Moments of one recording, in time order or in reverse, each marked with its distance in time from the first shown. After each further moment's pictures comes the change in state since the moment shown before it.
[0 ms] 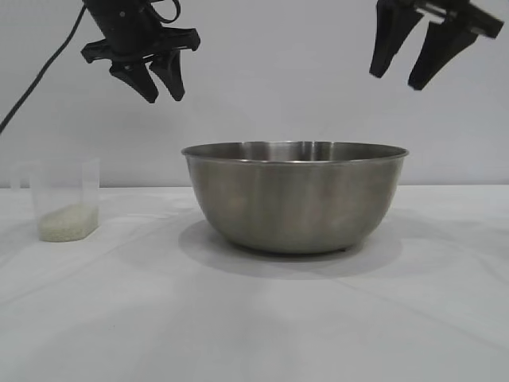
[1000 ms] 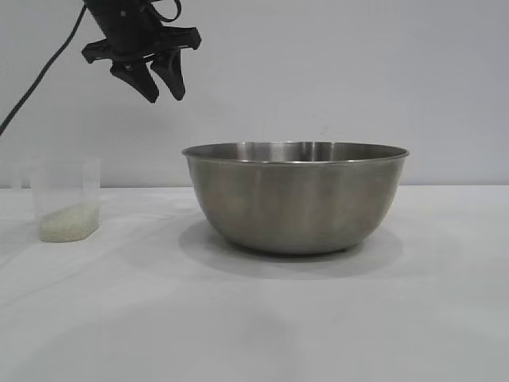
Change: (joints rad) left arm 0.000 0.000 0.000 -0.016 -0.002 0.000; right arm 0.000 -1.208 0.484 -0.220 0.514 0.169
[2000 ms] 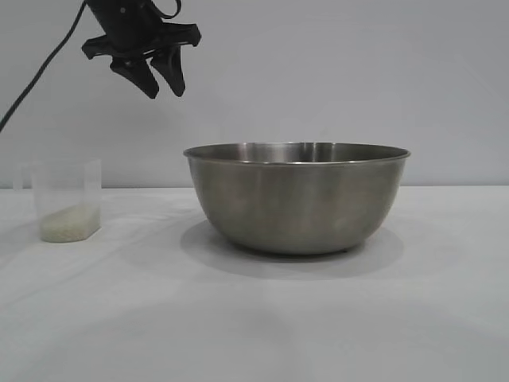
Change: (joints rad) left arm -0.001 -0.135 0.084 0.016 -0.058 0.020; right arm 0.000 -0.349 0.018 0.003 0.018 0.007
